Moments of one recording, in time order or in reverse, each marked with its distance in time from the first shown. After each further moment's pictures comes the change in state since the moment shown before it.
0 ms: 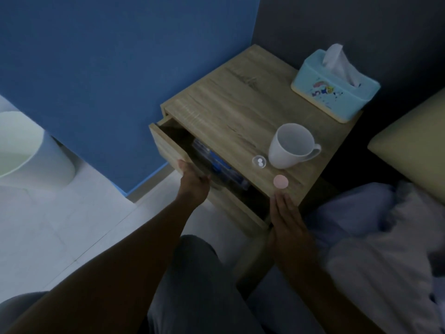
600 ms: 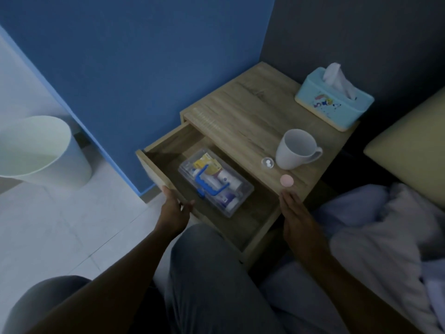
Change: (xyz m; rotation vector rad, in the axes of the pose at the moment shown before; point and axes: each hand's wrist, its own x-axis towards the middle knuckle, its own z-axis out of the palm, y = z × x) left_hand -0.076 -0.058 -0.068 0.086 0.068 -0.019; right_hand 0.000 0.009 -0.012 0.031 -0.077 -0.059
